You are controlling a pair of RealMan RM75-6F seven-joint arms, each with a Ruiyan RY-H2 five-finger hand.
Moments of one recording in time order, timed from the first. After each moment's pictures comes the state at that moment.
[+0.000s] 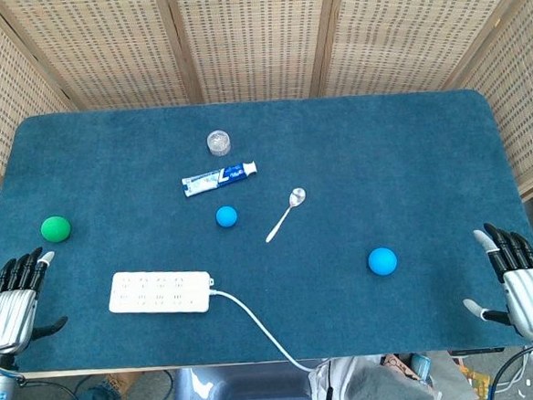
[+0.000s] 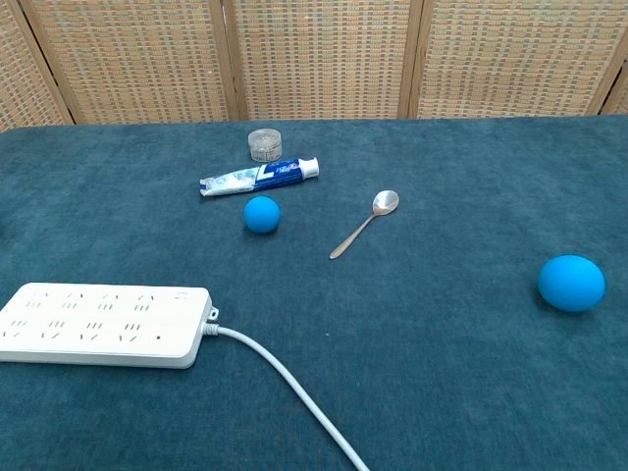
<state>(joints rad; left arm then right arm) -0.13 -1.17 -0.02 -1.68 1.42 1.42 0.21 0.06 -1.05 0.04 -1.70 -1.57 1.52 0.03</state>
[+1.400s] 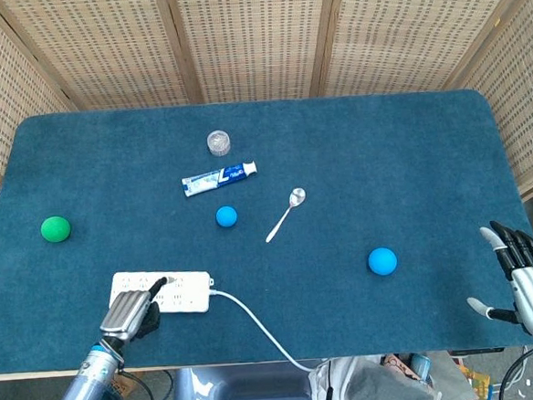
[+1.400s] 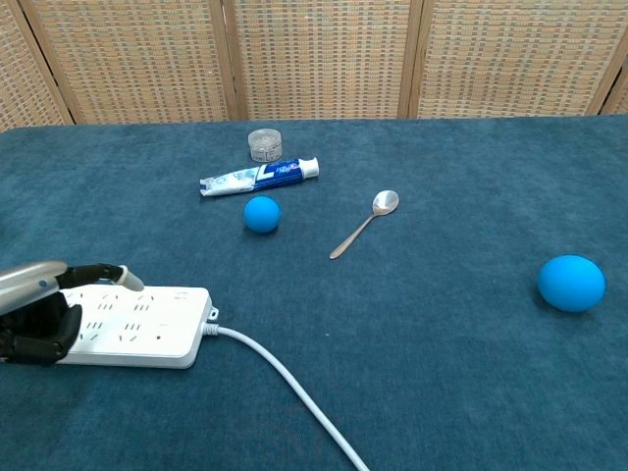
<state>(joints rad) -0.34 -1.45 -0.03 -1.77 1.22 1.04 0.30 0.07 -1.02 0.04 -1.70 -1.57 1.51 0.12</state>
